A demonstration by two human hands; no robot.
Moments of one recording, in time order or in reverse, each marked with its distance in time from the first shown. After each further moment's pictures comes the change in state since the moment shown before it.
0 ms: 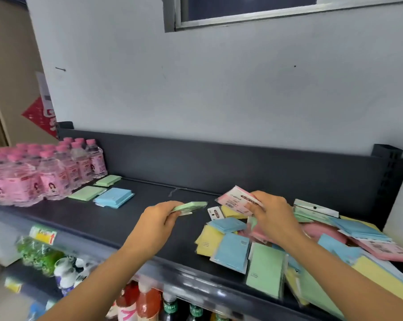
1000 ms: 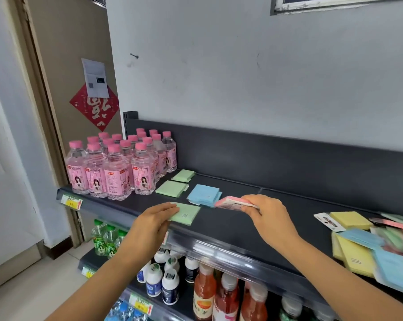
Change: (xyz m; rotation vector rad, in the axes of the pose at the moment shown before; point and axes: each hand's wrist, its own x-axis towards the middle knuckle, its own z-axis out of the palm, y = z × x) left_hand -0.058 -0.241 -0.167 0.172 0.006 -0.008; right_hand 0.025 -0.228 0.180 0.073 -0.082 -0.113
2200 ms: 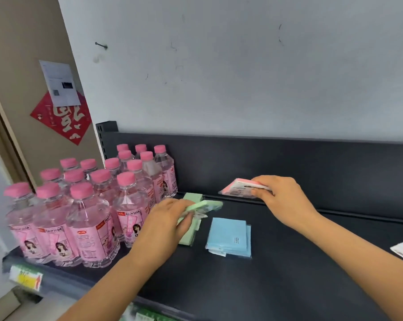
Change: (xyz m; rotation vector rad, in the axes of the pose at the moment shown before) left_hand 0.153 -0.088 0.041 -0.047 0.019 0.178; right_hand 0.163 0.021 0.051 -0.037 0.006 0.065
